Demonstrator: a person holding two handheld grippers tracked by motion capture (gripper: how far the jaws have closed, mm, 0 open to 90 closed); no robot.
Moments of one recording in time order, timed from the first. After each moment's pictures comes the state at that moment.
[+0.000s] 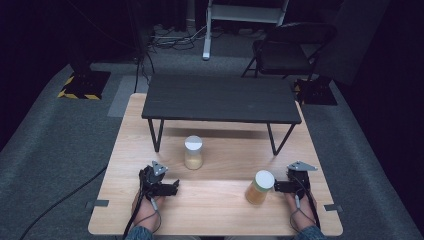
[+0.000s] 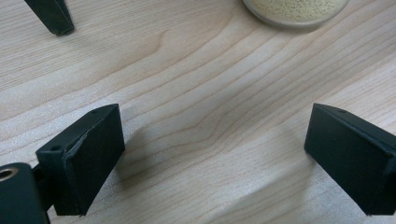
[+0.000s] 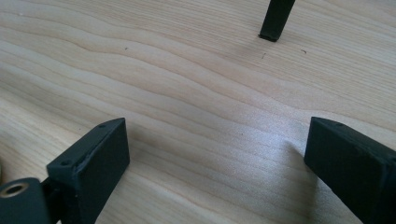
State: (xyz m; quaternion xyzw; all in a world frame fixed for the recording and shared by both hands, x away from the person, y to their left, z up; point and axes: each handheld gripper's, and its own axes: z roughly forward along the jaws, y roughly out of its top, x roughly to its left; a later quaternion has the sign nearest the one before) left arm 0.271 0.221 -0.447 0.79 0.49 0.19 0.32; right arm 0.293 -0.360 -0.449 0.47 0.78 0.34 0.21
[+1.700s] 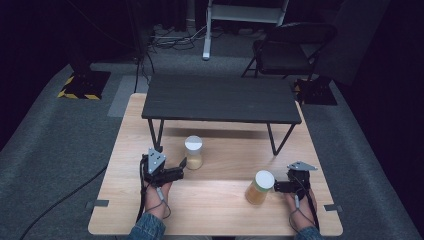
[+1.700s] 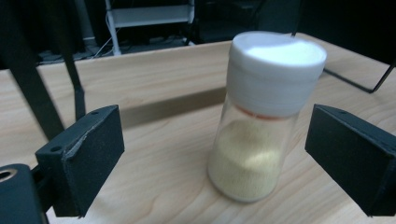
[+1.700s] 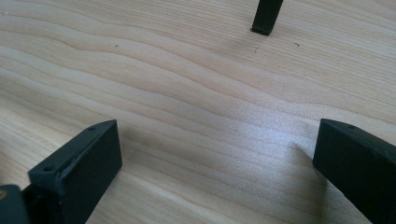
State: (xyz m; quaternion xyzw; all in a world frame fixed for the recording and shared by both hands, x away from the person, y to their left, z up) left arm 0.245 0.218 -0.445 0.68 0.44 0.29 0.51; right arm 0.293 -0.356 -0.448 0.49 0.78 0.33 0.22
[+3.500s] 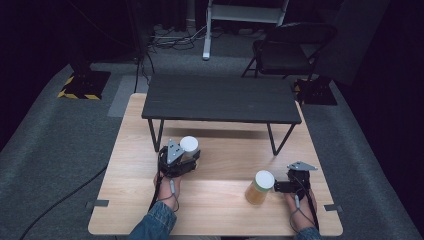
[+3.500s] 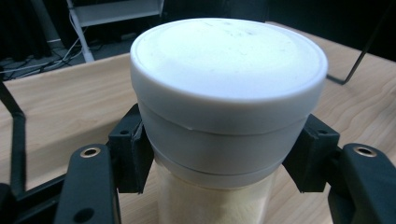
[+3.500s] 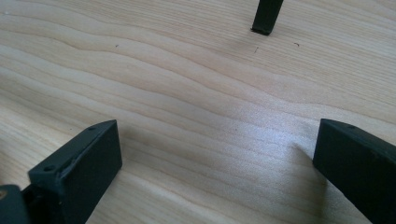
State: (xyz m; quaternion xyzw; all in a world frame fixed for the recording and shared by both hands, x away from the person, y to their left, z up) left arm 0.273 0.193 -0.428 0.72 0.40 0.27 0.51; right arm 0.293 -0.357 -0.448 0.49 0.78 0.33 0.22
